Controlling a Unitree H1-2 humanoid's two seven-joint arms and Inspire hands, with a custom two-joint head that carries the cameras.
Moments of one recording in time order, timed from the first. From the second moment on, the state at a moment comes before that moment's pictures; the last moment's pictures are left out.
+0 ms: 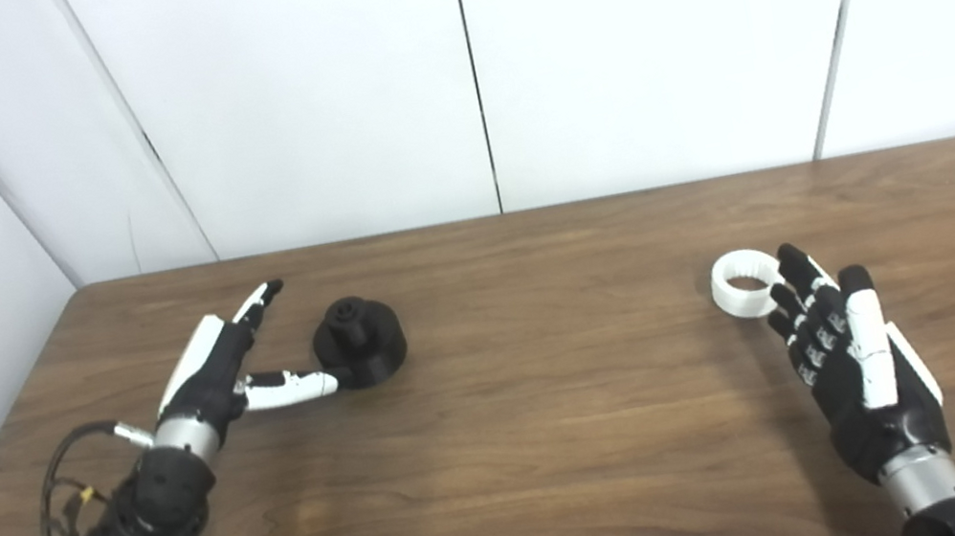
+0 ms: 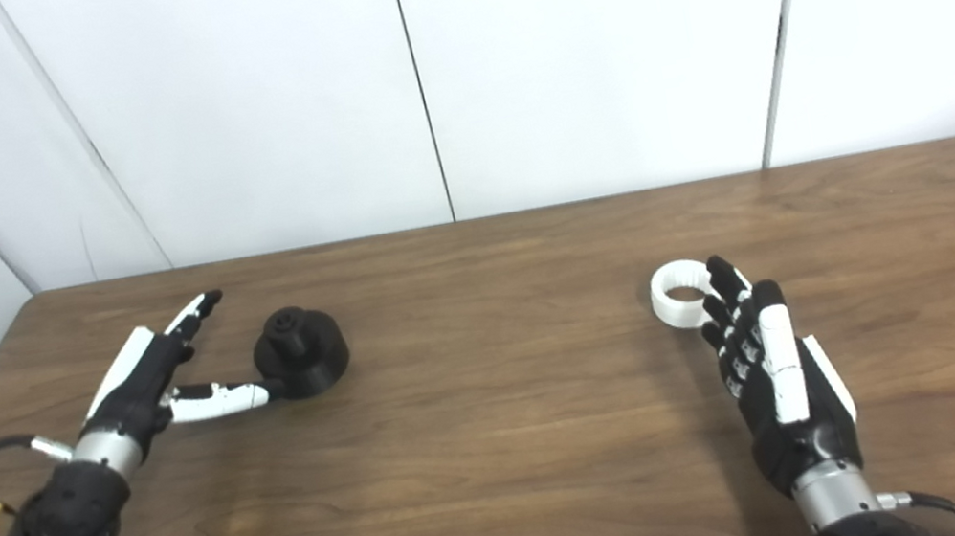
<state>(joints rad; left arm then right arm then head) -0.30 0.50 -0.04 -0.06 0.32 0.46 -0.24 -0.05 -0.01 -0.05 -0.23 0.23 0.22 0.03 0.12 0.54</state>
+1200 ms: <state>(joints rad) -0.41 0.55 -0.20 0.10 0.43 0.45 -0.32 -0.04 0.00 -0.06 -0.23 0.23 0.22 0.02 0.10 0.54</state>
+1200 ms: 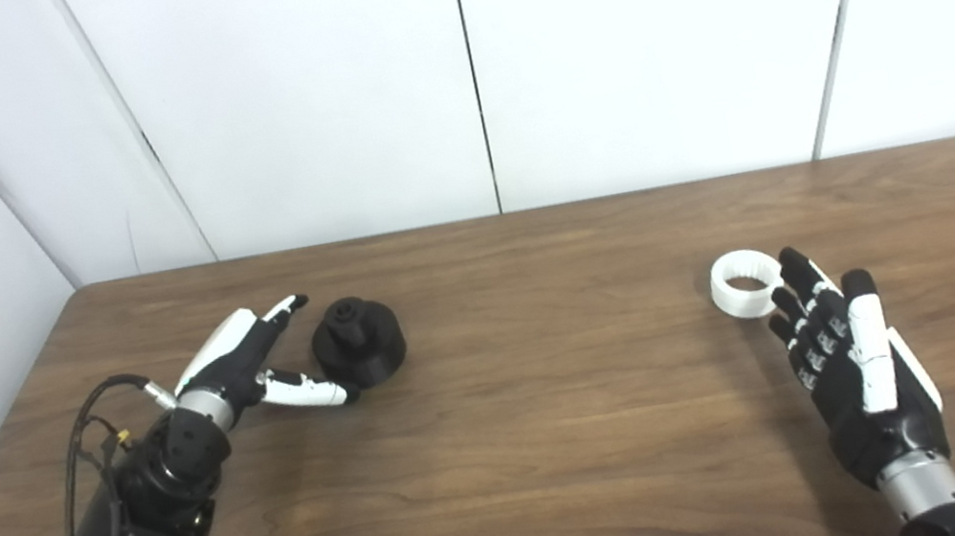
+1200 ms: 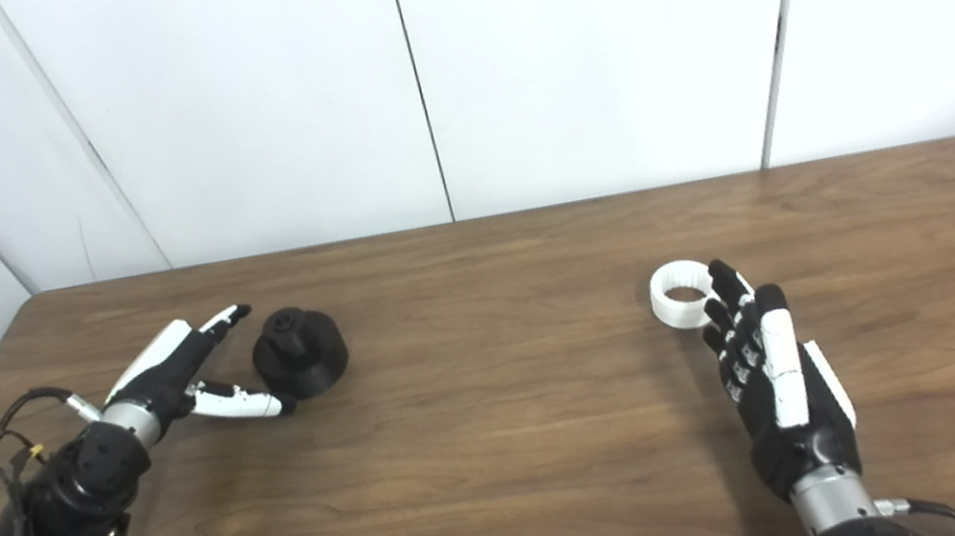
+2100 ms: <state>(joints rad) -0.46 0.52 -0.24 0.17 0.46 0.45 -0.33 -0.03 0.00 -0.06 -0.24 0.21 0.22 0.01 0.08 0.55</state>
